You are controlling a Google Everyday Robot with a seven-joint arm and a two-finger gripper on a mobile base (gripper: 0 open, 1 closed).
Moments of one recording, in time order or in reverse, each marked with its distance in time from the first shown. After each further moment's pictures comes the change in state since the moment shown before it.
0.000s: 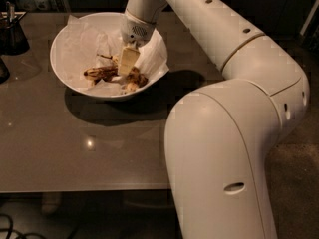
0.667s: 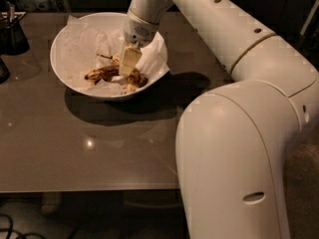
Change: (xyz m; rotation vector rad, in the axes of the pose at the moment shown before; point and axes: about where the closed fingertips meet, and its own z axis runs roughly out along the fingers) arm 0.002 0.008 -0.006 0.014 -0.018 0.013
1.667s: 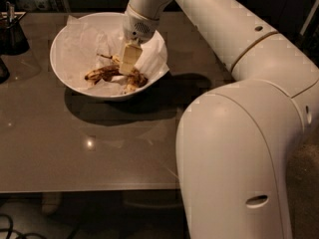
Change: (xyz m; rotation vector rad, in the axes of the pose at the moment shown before) arm -0.002 -0.002 -0.010 0.030 0.012 -0.028
